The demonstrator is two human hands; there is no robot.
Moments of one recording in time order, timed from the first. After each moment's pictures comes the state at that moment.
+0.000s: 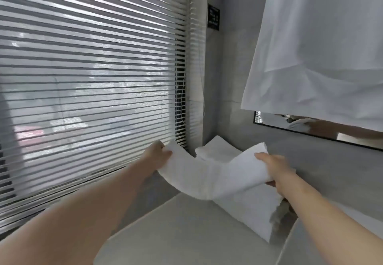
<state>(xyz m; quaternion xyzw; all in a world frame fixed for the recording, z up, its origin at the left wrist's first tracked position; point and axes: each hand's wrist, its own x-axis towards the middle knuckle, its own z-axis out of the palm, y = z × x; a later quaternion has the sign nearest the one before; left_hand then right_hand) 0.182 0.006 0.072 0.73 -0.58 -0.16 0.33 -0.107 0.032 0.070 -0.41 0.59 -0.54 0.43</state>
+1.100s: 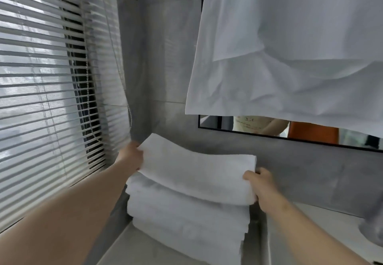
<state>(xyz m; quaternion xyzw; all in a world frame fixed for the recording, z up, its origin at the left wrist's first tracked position) 0.081 -0.238 0.050 0.63 -0.64 -0.26 0.34 -0.179 -0.063 0.026 -0.27 0.68 -0.61 0.31</state>
